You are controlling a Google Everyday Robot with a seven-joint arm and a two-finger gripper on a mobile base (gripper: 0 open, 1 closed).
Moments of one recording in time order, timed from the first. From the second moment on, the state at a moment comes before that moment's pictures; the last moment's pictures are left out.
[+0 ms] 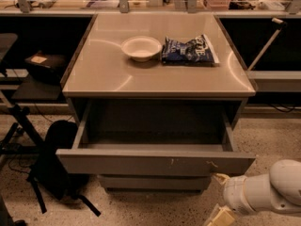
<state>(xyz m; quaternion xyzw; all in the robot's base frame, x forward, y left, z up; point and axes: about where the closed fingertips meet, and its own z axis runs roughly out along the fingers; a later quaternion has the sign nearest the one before) 0.360 -0.177 0.572 -0.51 0.80 0.21 0.25</state>
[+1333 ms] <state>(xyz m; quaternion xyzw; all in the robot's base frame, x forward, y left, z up) 0.426 -0.174 0.571 -0.51 0.80 0.19 0.25</state>
